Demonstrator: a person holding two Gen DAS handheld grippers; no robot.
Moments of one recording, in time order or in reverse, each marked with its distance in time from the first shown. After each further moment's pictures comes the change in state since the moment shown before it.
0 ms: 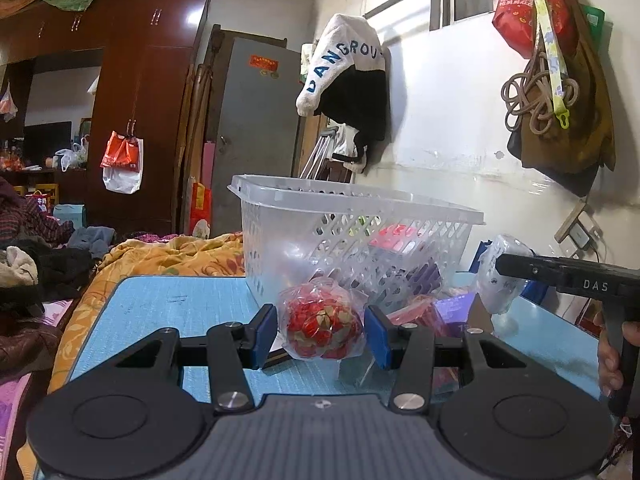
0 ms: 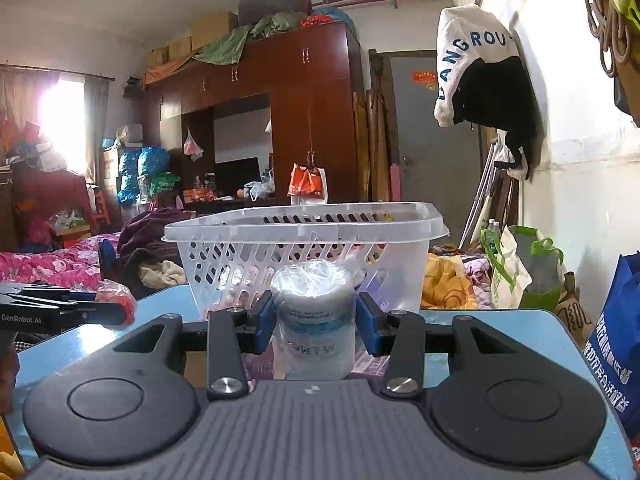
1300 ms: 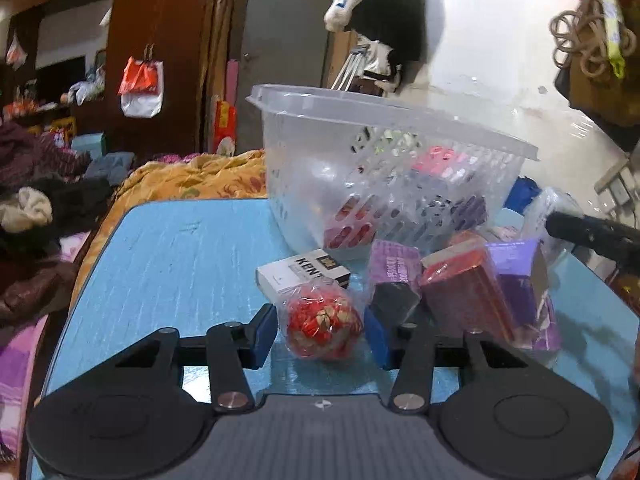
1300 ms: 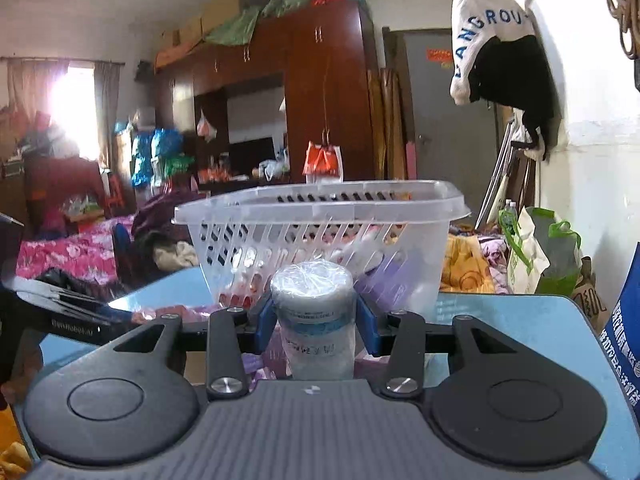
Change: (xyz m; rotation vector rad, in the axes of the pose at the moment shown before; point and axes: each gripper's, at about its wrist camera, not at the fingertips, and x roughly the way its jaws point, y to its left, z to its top) left arm 0.037 0.005 0.002 -0.025 0.270 0.079; right arm 0.006 -0.005 0.000 0.002 0.063 0.049
